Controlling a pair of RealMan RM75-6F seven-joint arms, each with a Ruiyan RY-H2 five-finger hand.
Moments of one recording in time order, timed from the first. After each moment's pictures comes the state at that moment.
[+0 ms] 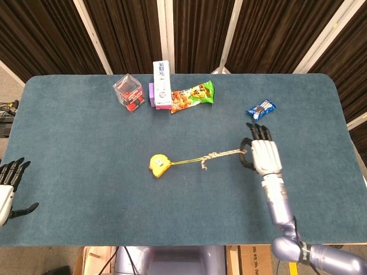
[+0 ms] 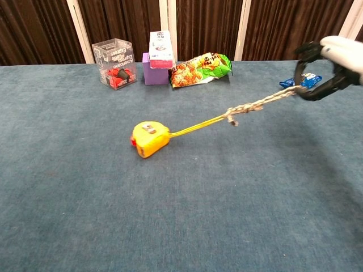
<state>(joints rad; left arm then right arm) -0.08 -1.09 -0.02 -1.61 1.51 1.47 -0.04 0.55 -1.46 0.31 -1.62 -1.04 1.21 -0.33</state>
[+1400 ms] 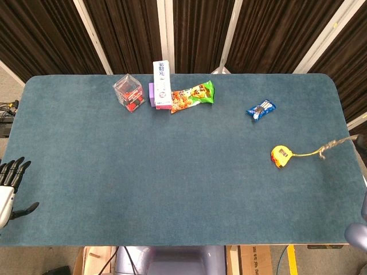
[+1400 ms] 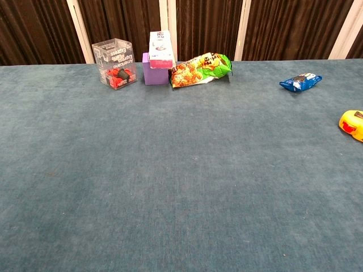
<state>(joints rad) -0.07 -1.11 -0.02 -1.59 1.55 1.53 0.01 0.38 -1.12 0.40 -1.39 -0.82 1.16 -0.17</state>
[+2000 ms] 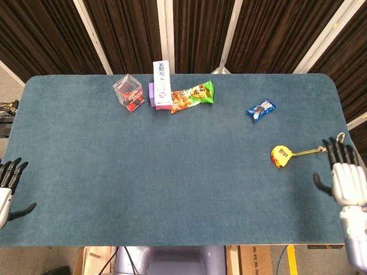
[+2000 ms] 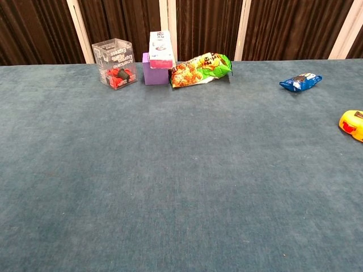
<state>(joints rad) -0.05 -1.11 -0.02 -1.58 1.55 1.55 0.02 0.19 -1.07 0.15 -1.70 -1.33 1.40 -0.08</state>
